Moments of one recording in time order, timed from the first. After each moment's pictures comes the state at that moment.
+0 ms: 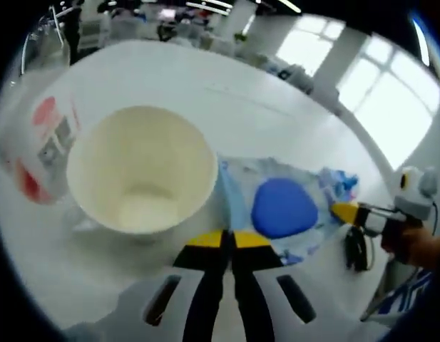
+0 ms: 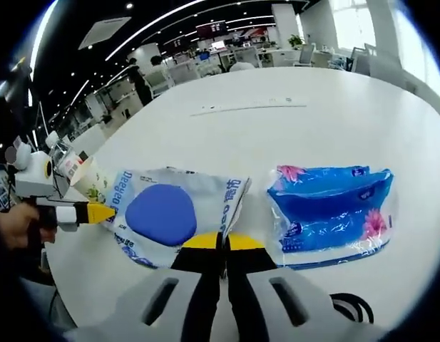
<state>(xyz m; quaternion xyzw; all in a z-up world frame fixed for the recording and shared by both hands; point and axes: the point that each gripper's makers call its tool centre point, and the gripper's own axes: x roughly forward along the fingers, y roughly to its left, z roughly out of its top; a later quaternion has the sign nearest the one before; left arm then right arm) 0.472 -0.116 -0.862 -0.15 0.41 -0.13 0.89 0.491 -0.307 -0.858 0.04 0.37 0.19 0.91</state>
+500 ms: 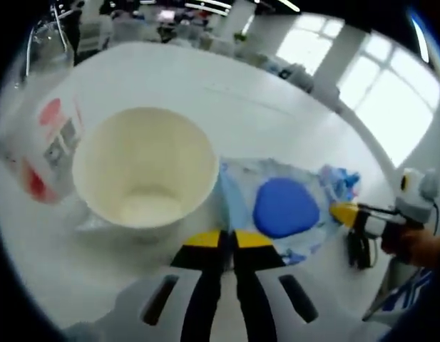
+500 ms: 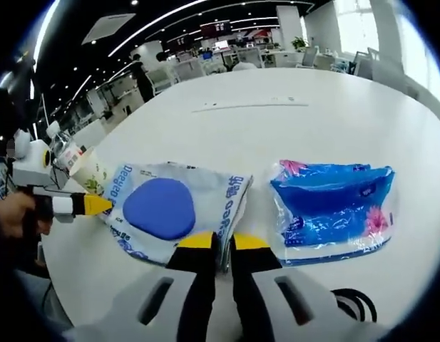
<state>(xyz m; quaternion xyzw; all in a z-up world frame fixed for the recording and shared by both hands) 0.470 -0.113 -0.861 -0.14 0.41 -0.12 0.89 0.484 -0.305 -0.863 0.02 0.37 0.20 0.91</state>
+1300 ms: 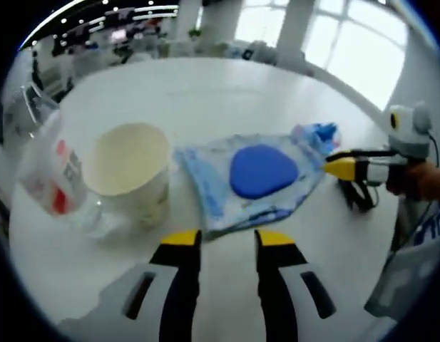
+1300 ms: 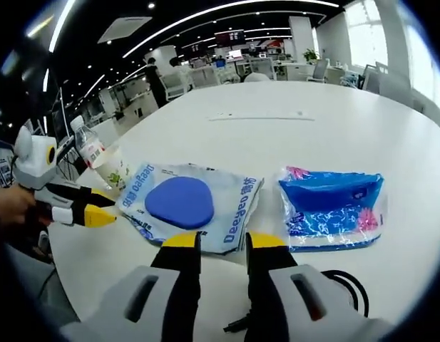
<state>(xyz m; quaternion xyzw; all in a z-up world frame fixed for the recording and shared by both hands) 0.428 -0.121 -0.840 0.01 0.39 -0.22 0.89 0.458 -0.305 -0.836 0.01 0.33 0.23 0.91</state>
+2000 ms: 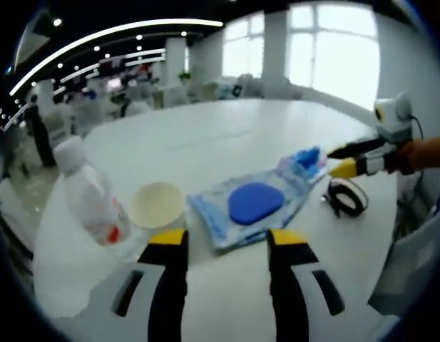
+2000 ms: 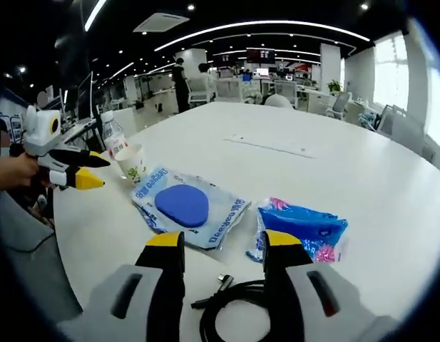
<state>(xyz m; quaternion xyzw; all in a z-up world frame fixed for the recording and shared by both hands) 0.417 -0.105 -0.774 0.04 0.26 -0.22 0.94 0.447 -0.334 -0.782 -0.08 0.27 0.30 0.91</state>
